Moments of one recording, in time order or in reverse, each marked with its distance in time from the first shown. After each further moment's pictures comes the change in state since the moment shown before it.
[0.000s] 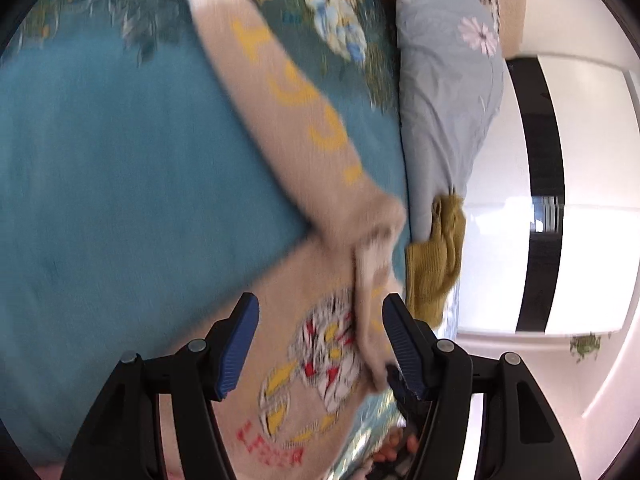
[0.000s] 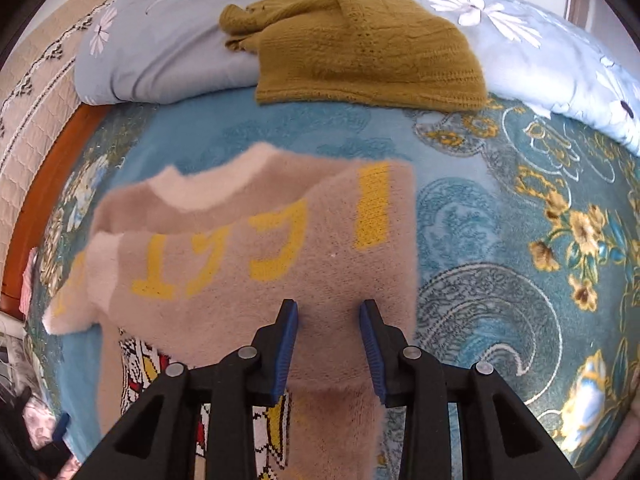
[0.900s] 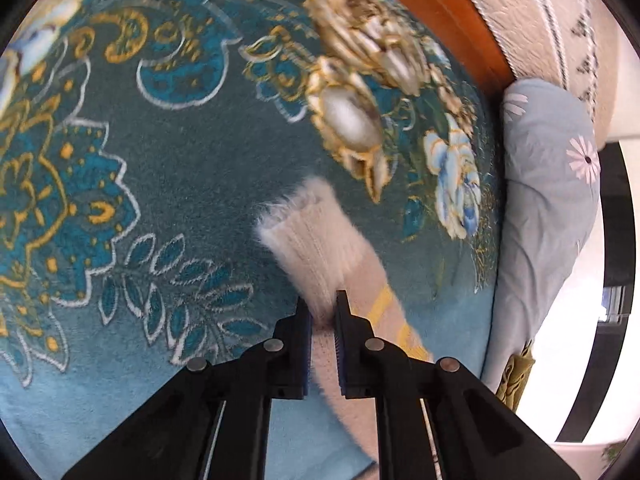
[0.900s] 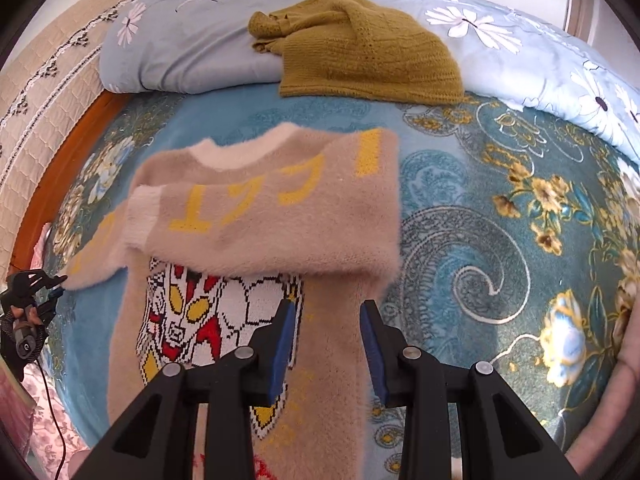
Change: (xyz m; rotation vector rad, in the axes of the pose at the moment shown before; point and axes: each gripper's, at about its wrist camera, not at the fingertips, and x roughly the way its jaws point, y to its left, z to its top) left arm 0.012 0.044 0.187 -0.127 -0.221 0.298; right arm -0.053 0.004 -0.058 -0.025 0.011 0.009
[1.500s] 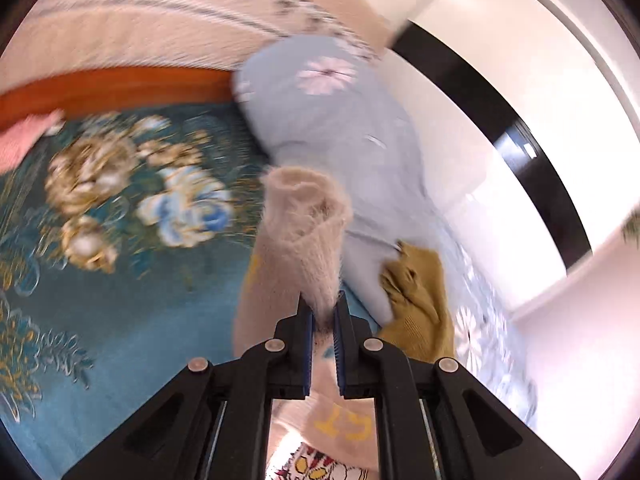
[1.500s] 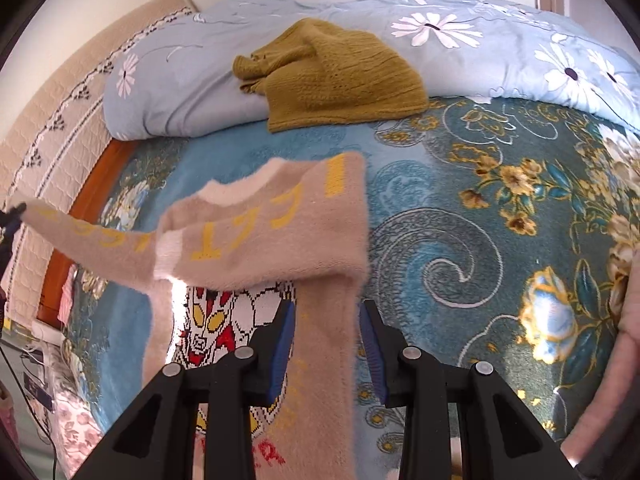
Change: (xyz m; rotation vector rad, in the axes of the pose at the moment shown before) left arm -0.139 -0.245 -0.155 0.748 -0.114 -0.266; right arm -0.048 -0.043 -0.011 0.134 -0.093 0.101
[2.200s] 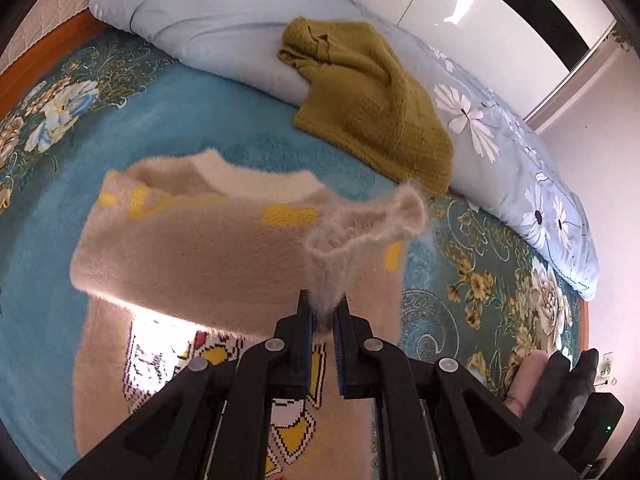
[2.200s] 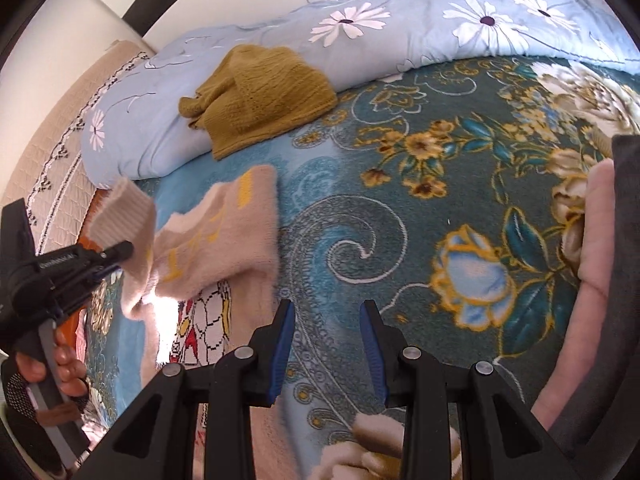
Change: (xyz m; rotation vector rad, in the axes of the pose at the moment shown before) left arm 0.132 -0.148 -0.238 0.346 0.469 0.082; right arm -0.028 -0.095 -0.021 0.190 -0.015 0.018
